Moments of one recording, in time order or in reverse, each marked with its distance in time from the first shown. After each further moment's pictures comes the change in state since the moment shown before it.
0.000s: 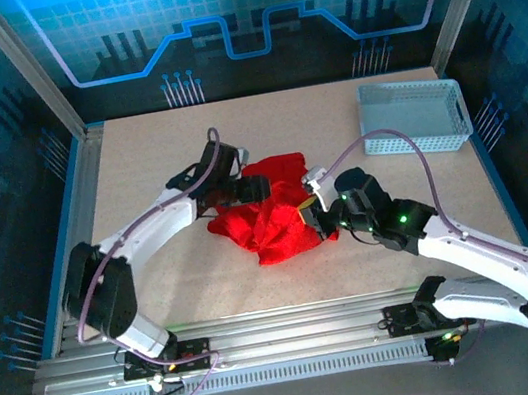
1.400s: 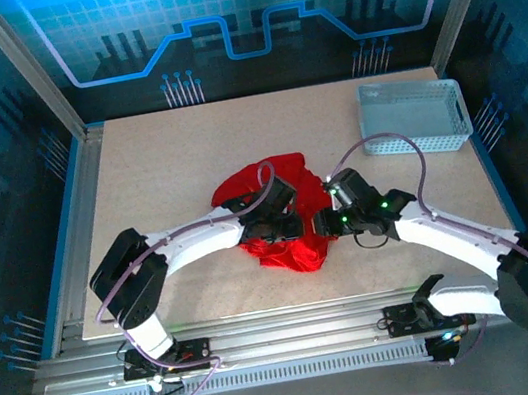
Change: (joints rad) left arm -0.316 0.182 -0.013 0.060 -0.064 -0.296; right arm -0.142 0.198 -0.016 -0.203 -0.025 0.406
